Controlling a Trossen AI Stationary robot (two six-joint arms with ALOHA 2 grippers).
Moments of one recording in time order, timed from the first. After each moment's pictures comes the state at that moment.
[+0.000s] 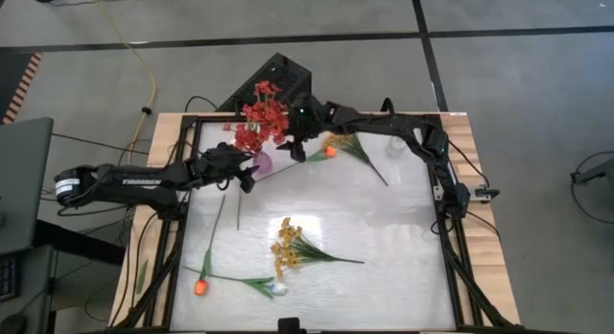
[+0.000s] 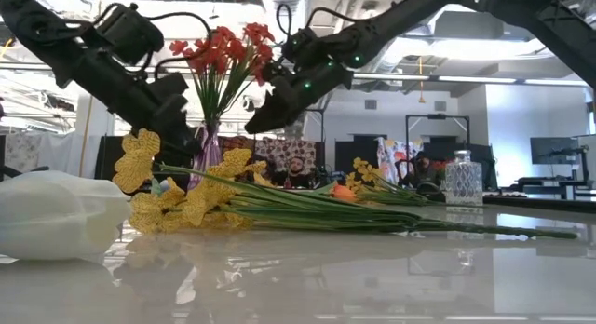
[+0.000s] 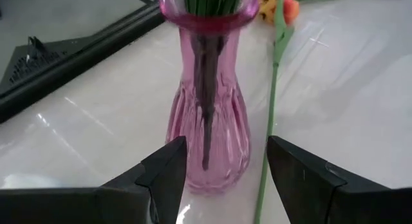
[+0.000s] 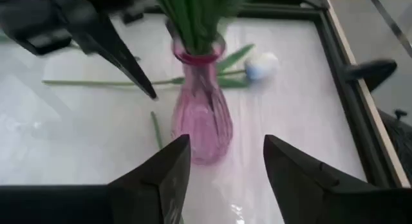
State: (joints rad) left arm 0.39 1.00 0.29 0.18 -0.24 -0.17; right arm -0.43 2.14 1.74 -0.24 -0.40 -0.31
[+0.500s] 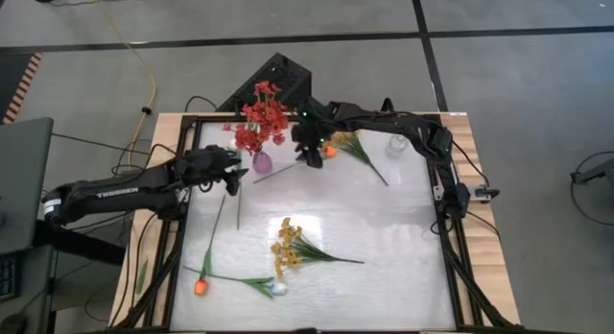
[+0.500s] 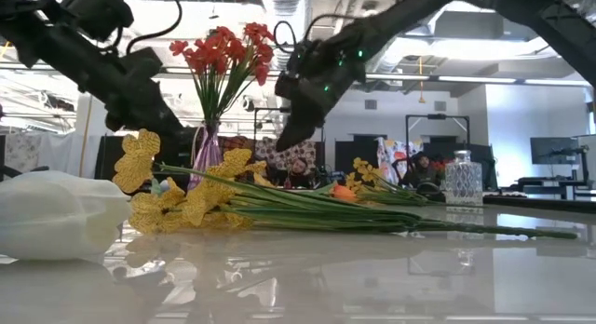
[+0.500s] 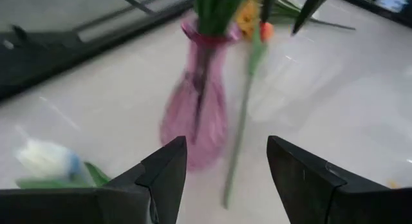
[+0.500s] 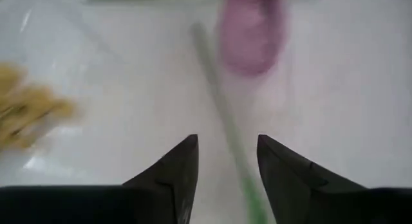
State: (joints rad) left arm 0.37 0.63 0.29 -0.15 -0.16 -0.29; right arm -0.44 2.10 1.75 -0.64 -0.44 -0.42
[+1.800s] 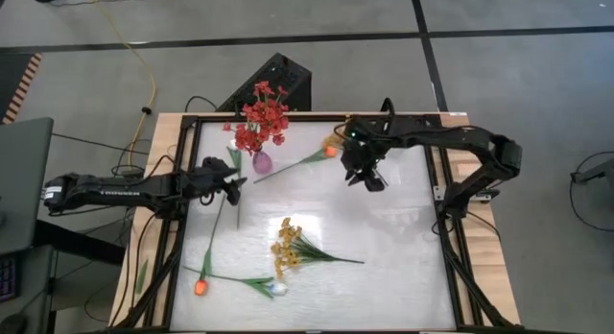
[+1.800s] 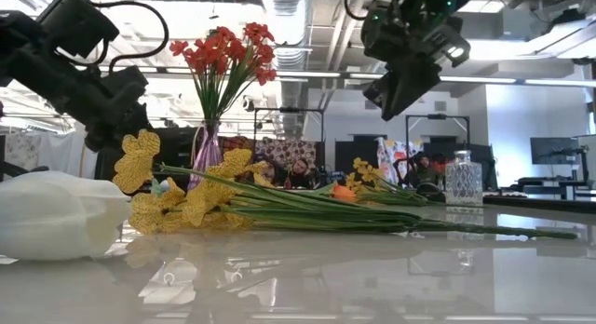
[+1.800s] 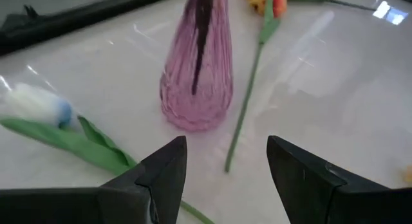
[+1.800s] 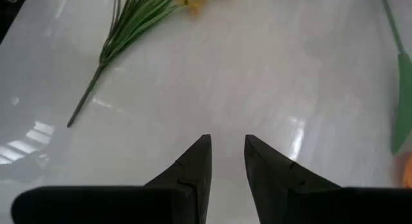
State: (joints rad) left arm 0.17 0.62 0.15 -0.05 -0.40 -0.40; right arm -0.39 1.53 1.18 -0.82 -0.49 -0.61
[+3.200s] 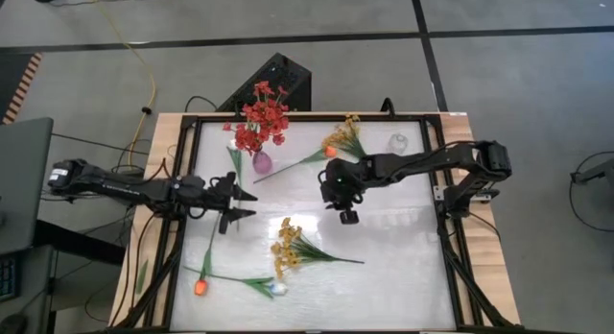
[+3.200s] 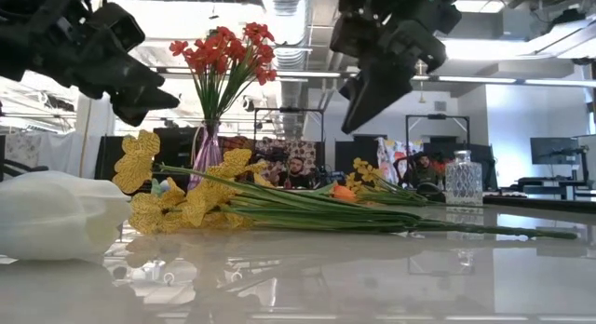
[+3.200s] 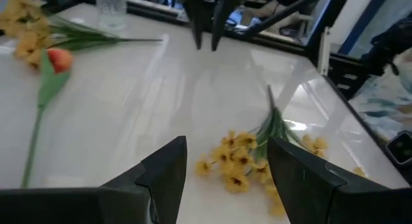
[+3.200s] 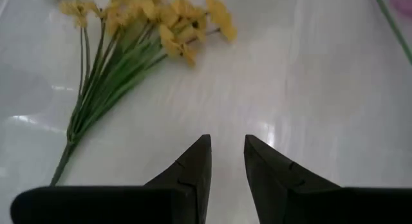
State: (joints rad) left arm -0.07 0.67 0.15 0.31 -0.03 -0.25; right arm -0.06 1.63 1.13 -0.45 -0.18 -0.21
